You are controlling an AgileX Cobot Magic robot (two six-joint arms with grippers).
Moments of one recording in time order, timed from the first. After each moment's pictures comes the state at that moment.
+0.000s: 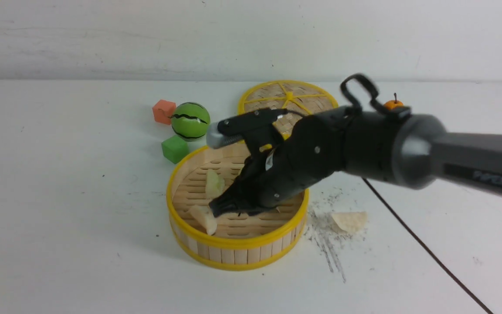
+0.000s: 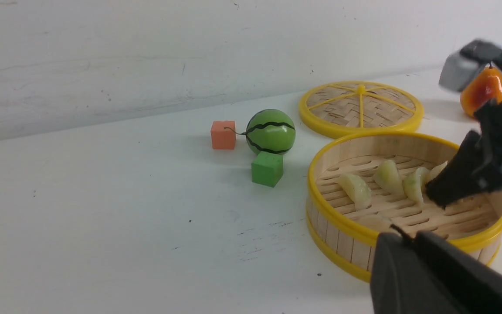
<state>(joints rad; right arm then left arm) 0.66 2.00 -1.48 0.24 0.47 -0.02 -0.41 0.22 -0.33 0.33 0.33 -0.29</state>
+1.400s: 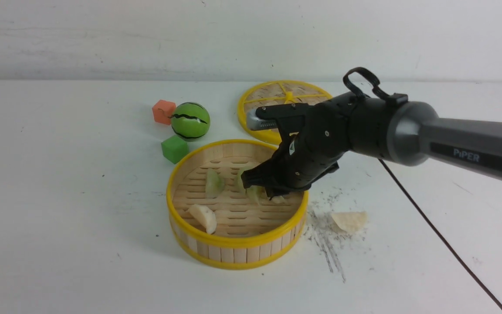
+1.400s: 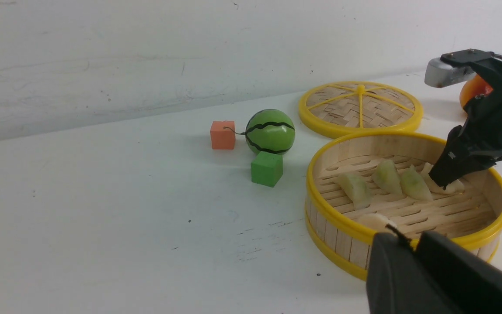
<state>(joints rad) 0.55 2.09 -1.61 0.07 0.58 0.25 -0.41 0.22 -0.33 0.33 0.33 -0.29</state>
